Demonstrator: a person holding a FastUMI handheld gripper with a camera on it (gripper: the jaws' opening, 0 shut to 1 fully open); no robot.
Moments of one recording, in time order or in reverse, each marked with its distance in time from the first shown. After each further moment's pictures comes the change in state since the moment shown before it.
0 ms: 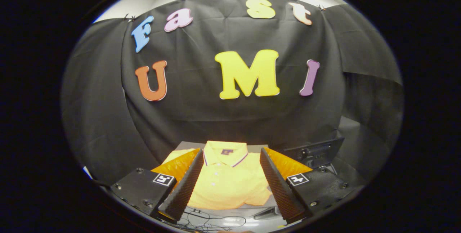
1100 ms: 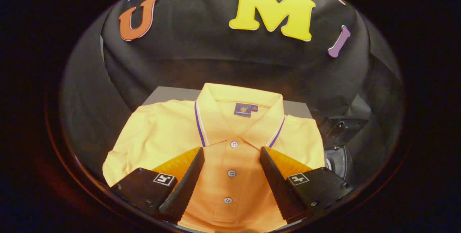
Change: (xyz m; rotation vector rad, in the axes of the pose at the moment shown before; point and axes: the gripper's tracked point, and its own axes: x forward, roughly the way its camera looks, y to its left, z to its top) arm 0.162 0.024 -0.133 -0.089 0.450 -0.119
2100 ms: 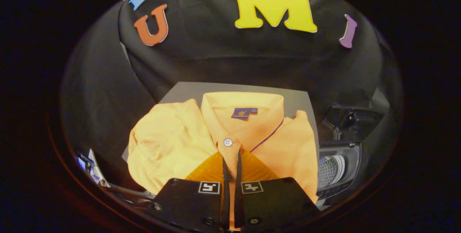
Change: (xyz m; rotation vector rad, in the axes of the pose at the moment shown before) arm -0.061 -0.045 -0.032 0.019 -0.021 0.285
